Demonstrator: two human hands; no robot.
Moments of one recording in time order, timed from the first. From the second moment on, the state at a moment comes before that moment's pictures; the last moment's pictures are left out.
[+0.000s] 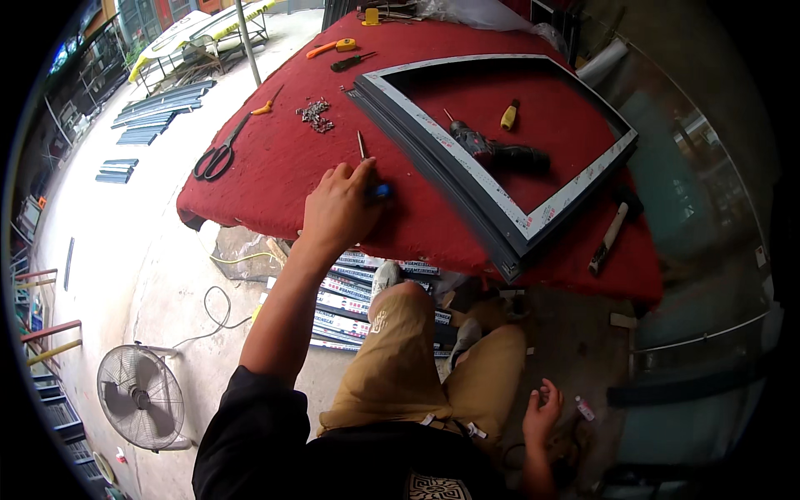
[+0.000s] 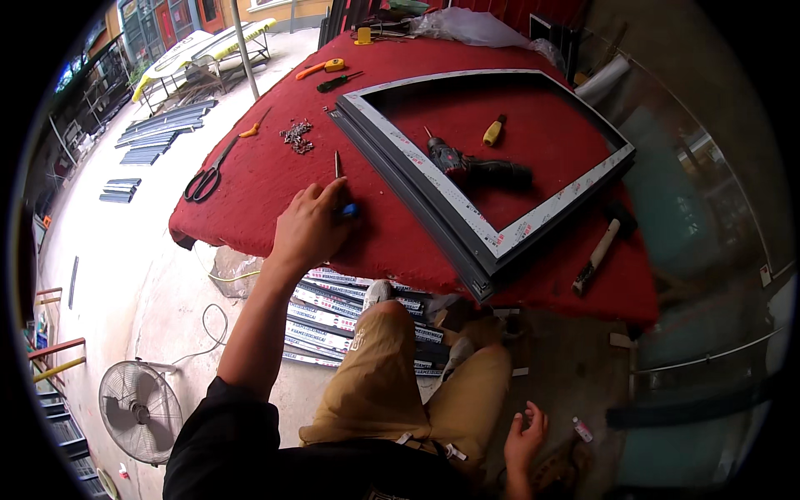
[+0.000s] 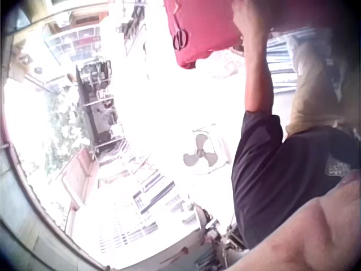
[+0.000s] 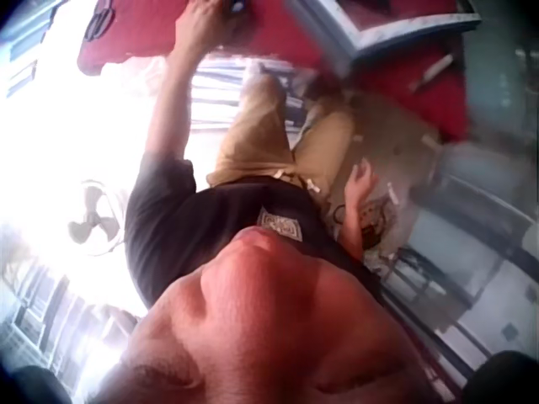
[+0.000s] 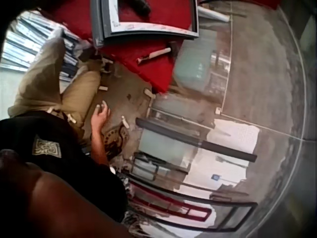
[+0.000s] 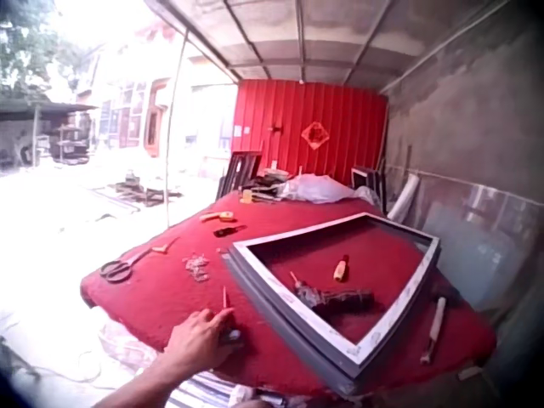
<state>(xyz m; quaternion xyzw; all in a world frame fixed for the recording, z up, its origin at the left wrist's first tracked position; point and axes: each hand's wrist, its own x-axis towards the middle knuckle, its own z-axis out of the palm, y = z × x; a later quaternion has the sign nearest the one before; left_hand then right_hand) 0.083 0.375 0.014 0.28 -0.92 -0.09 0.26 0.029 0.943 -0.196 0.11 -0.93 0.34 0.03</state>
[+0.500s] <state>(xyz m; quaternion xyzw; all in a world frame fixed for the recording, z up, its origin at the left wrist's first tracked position) 0.066 0.324 -0.016 0.23 -0.88 -0.23 0.35 -0.150 0.680 0.093 0.48 -0.75 0.35 0.29</state>
